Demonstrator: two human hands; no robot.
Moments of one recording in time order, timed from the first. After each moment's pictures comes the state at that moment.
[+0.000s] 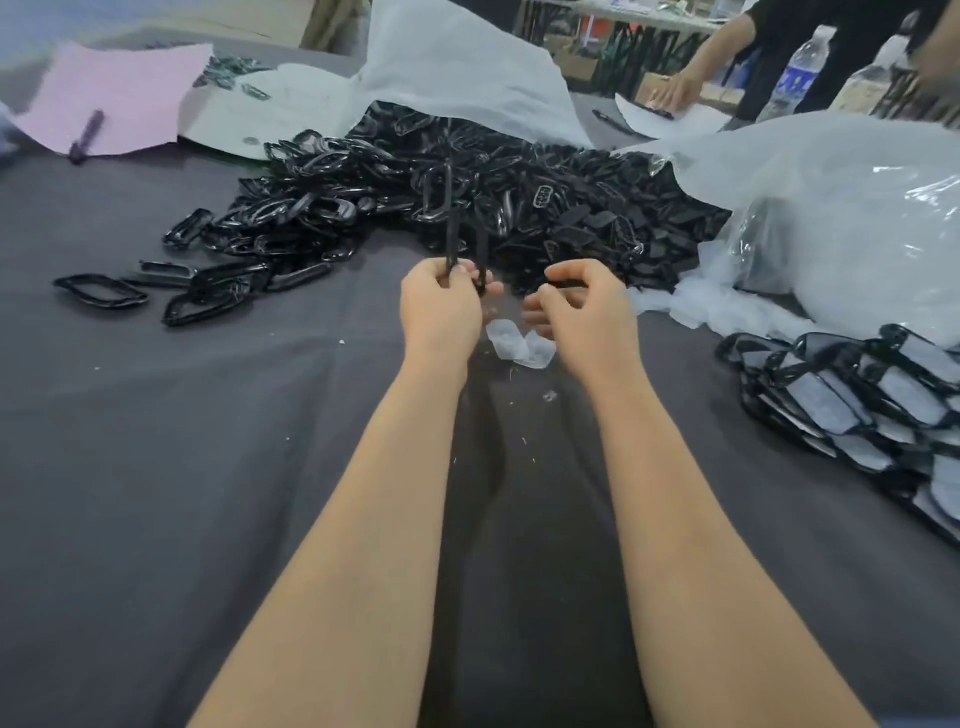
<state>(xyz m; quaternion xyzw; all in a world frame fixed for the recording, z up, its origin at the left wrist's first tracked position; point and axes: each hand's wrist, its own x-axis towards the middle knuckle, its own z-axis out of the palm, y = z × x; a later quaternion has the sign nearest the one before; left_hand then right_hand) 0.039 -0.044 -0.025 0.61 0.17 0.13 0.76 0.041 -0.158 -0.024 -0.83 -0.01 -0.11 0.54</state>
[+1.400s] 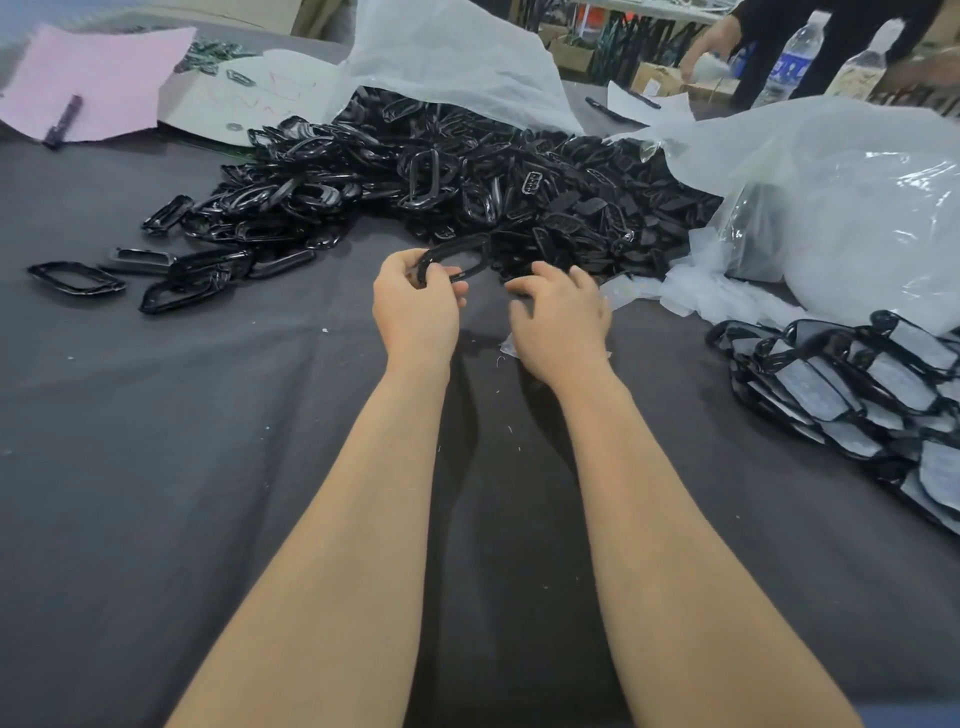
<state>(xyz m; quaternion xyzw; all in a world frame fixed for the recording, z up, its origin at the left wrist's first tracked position) 0.038 -0.043 -0.041 0.59 0.19 0.20 0.76 0.051 -0.154 -0.039 -0.98 -0.04 -0.09 0.19</state>
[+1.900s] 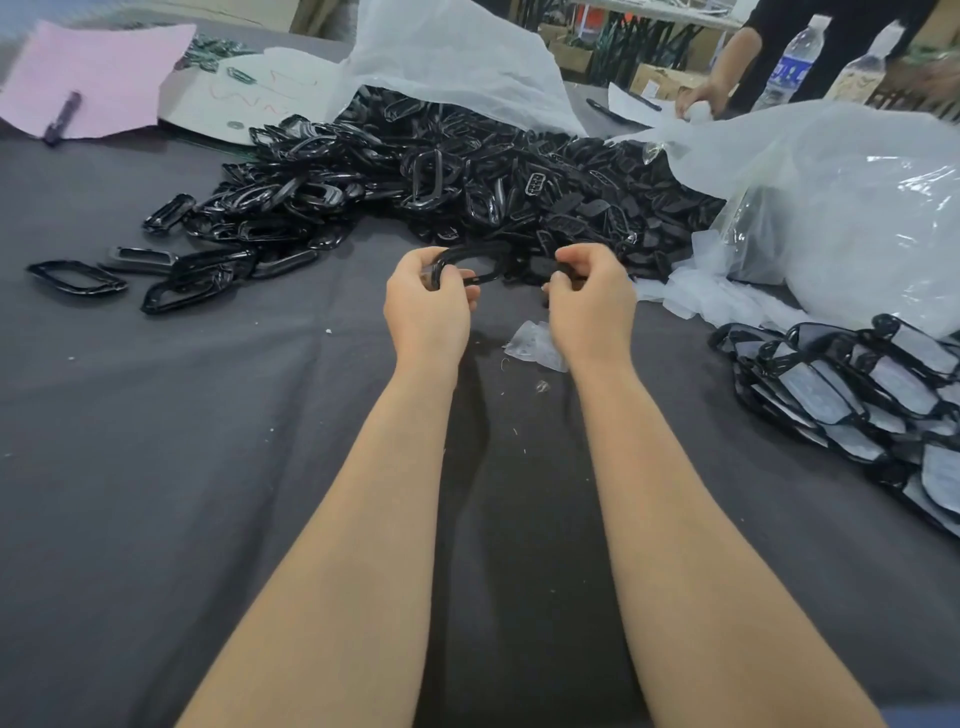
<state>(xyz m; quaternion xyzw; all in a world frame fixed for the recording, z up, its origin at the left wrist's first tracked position) 0.037 -0.045 -0.041 0.61 0.16 0.18 0.75 0.056 -0.161 -0.034 -0.86 0.03 -0.20 0.48</state>
